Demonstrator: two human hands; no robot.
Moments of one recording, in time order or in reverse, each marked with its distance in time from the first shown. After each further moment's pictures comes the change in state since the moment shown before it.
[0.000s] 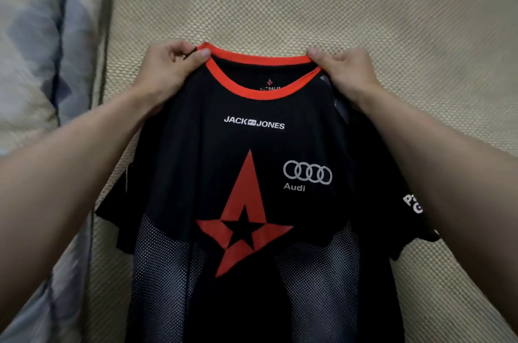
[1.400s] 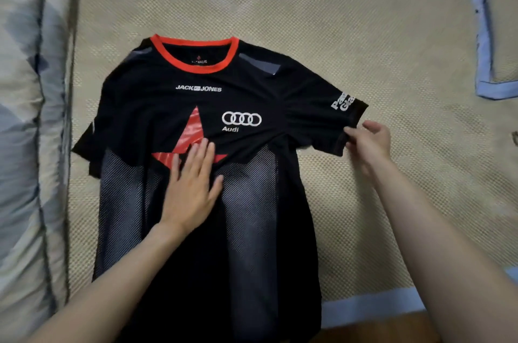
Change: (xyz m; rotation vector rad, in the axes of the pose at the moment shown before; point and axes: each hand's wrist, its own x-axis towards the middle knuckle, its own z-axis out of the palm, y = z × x) left_hand -0.324 -0.024 0.143 1.077 -0.132 0.263; right_hand -0.231 0.181 -0.159 0.544 0.400 0.432
